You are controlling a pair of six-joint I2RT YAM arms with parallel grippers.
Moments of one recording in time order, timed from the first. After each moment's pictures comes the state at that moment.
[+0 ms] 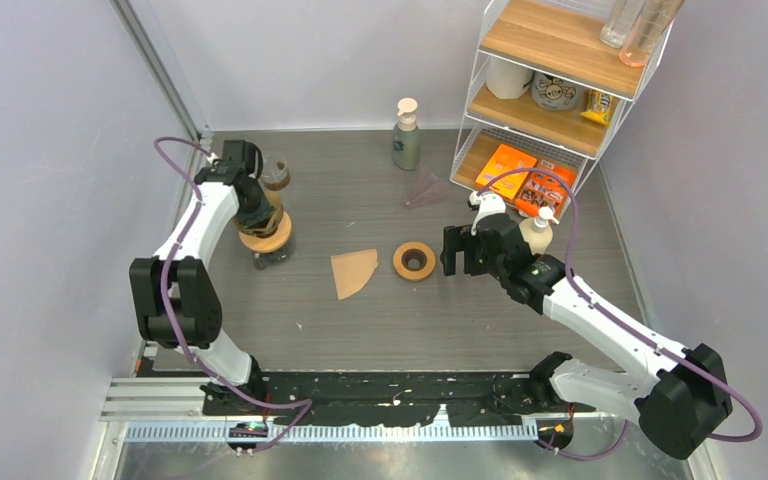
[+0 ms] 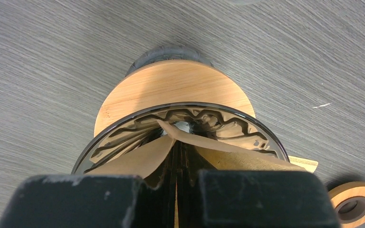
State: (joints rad) left arm -0.03 1.63 1.35 -0.82 -0.14 -0.49; right arm 0.60 1.05 0.74 -0.34 0.18 0.33
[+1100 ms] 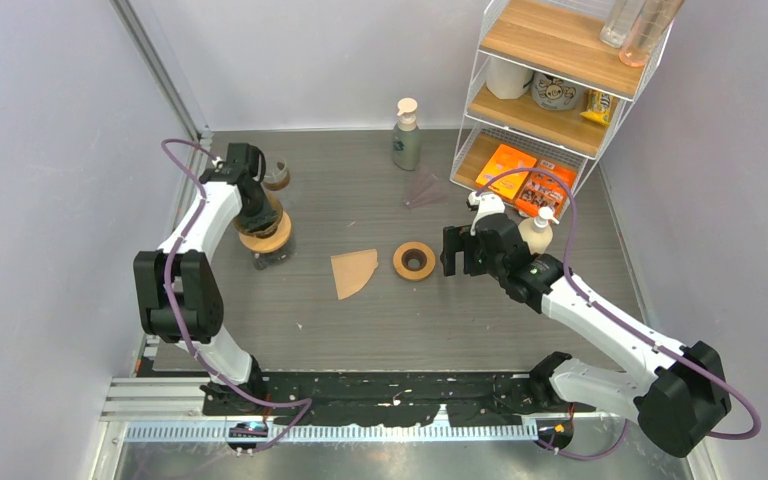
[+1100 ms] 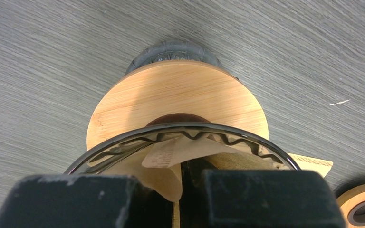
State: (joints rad) left arm -0.03 1.66 1.34 -0.82 -0.13 -0.47; right arm 0.60 1.06 0.74 -0.34 0.19 0.33
